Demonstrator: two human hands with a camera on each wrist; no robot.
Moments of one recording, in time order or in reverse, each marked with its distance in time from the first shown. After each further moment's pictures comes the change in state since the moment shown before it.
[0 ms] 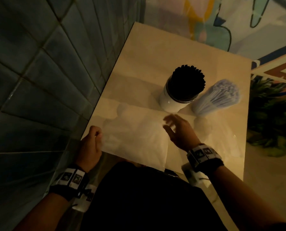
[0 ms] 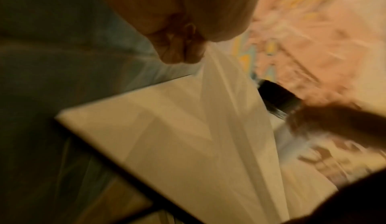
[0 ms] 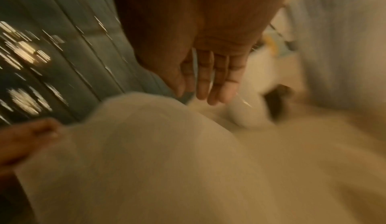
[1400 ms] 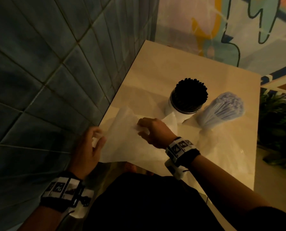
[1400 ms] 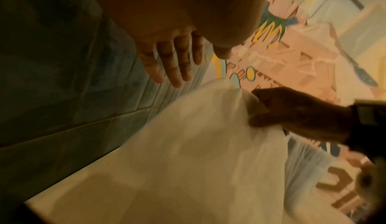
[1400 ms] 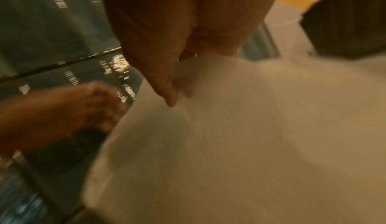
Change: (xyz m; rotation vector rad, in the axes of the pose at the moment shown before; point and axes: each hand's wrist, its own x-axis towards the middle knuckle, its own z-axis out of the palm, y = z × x) left_hand -0.008 0.026 -0.029 -0.015 0.052 -0.003; right_hand 0.041 -0.068 0.010 0.011 -0.189 -0.451
